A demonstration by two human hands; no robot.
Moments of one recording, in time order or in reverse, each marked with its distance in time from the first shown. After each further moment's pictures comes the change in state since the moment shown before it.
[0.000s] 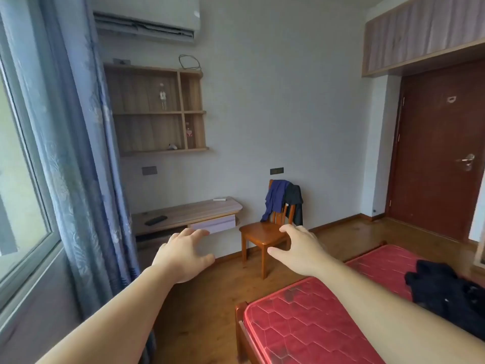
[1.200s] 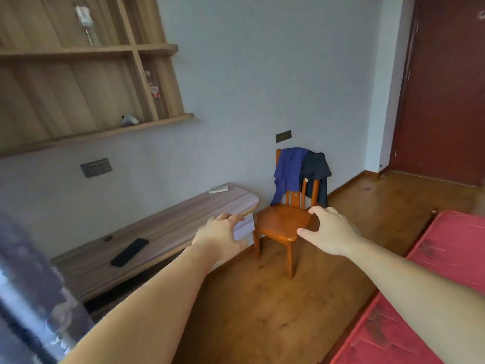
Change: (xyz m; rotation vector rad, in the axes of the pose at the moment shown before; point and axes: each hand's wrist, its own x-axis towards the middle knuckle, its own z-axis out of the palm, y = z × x) left_hand 0.599 -0.237 0.159 0.051 -0.259 0.257; right_hand 0.565 -0.010 0.257 -0.080 0.019 0.347
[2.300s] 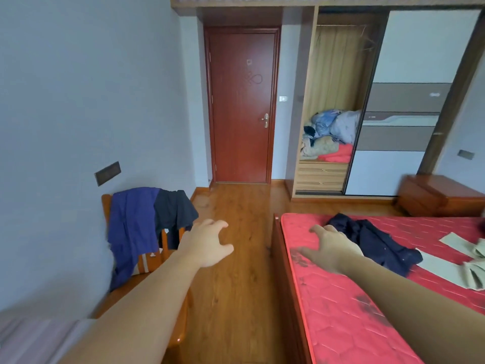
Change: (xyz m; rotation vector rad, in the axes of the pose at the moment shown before) left_hand 0.574 0.110 0.089 -0.169 -0.180 0.841; right_hand 0.322 0.134 -0.012 -0.250 0.209 0.896
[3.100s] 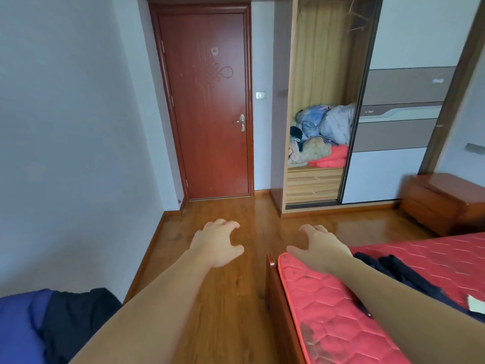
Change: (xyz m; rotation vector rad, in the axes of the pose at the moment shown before) left_hand 0.559 -0.007 0.055 0.047 -0.110 0.153; right_hand 0.511 0.004 0.009 0.128 0.015 0.095
